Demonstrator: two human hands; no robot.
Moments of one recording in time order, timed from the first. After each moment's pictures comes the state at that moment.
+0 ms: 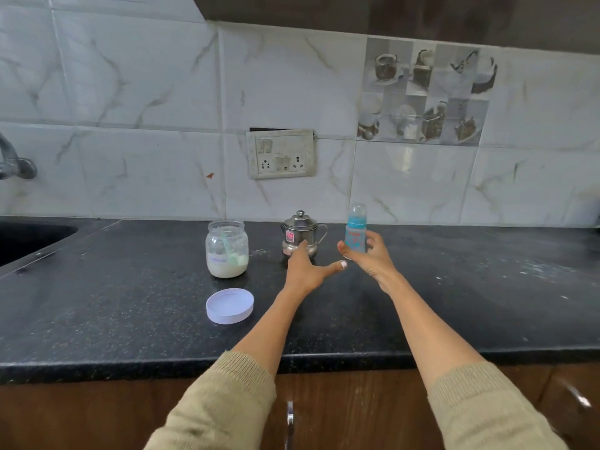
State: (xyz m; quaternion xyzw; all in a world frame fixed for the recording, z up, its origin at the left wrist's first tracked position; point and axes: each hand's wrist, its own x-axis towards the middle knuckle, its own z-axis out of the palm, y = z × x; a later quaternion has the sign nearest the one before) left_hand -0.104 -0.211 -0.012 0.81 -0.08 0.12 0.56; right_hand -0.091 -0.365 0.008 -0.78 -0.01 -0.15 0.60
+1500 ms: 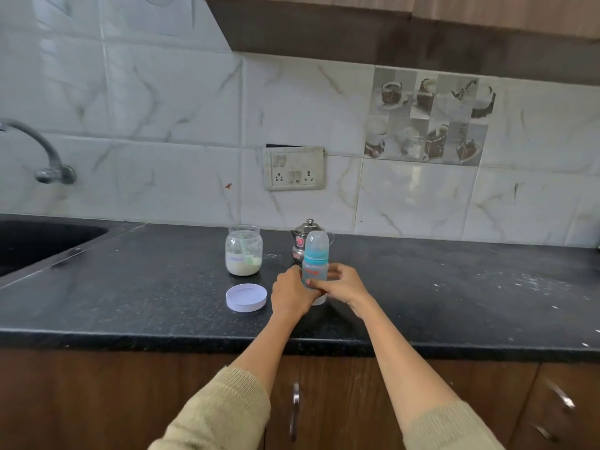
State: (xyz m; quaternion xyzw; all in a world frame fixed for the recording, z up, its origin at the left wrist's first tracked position) left_hand -0.169 -0.182 -0.026 0.88 -0.02 0.22 0.43; right_hand -0.149 -0.305 -0.010 -0.83 -0.05 -0.06 0.56
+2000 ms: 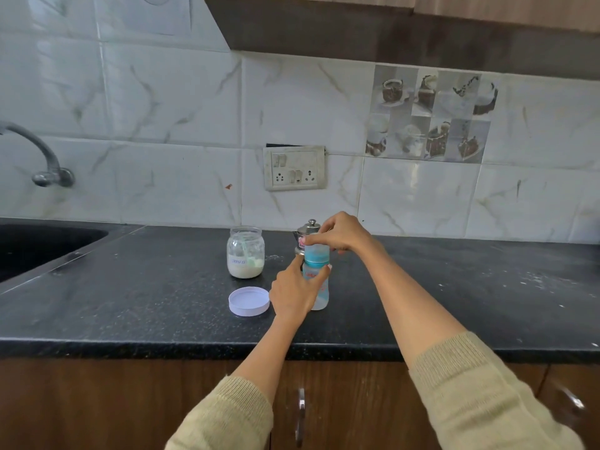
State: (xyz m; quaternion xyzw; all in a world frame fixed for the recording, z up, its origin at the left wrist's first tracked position) left_hand -0.171 -0.183 -0.017 0.86 0.01 0.31 0.40; right_hand -0.135 -0.290 0.093 -0.93 -0.10 -0.11 0.32
